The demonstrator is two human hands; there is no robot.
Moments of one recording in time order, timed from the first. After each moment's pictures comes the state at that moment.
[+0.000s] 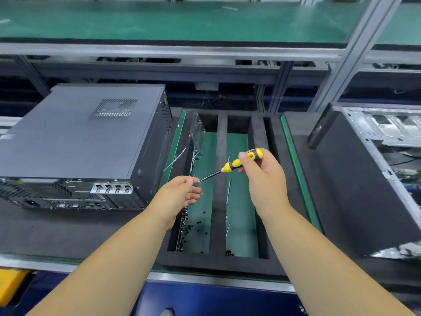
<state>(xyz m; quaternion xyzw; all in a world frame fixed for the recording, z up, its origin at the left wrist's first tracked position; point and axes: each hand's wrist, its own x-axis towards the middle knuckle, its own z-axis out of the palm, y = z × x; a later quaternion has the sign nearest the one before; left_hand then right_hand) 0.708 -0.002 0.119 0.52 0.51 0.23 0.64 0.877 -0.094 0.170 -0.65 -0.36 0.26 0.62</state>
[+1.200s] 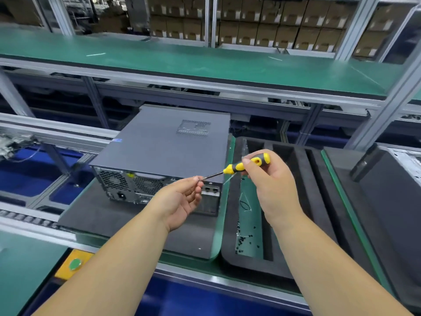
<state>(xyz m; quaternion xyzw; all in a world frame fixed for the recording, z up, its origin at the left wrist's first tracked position) 0.526 0.020 0.189 0.28 0.37 0.38 0.80 0.700 -0.069 0.242 -0.56 -0.46 0.28 0.63</state>
